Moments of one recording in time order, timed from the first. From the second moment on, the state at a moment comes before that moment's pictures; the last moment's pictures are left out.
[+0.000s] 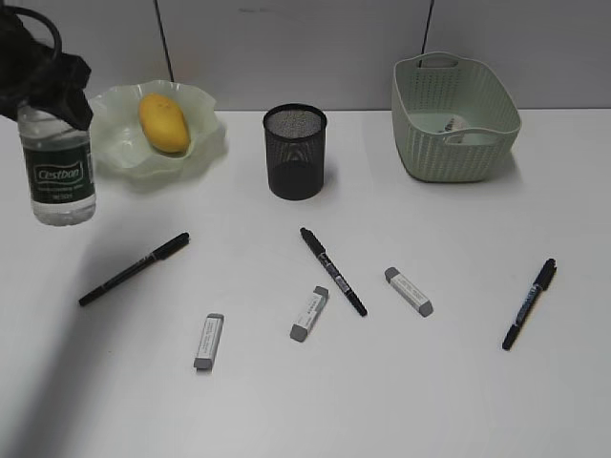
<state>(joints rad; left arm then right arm) -0.19 1.66 -1.33 -0.02 0.79 -0.03 0.21 0.12 -0.54 -0.01 1.11 0.01</state>
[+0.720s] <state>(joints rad) -0.13 1.67 -0.90 -0.04 -0.16 -0.03 0.21 0.12 -0.54 -0.01 1.11 0.01</state>
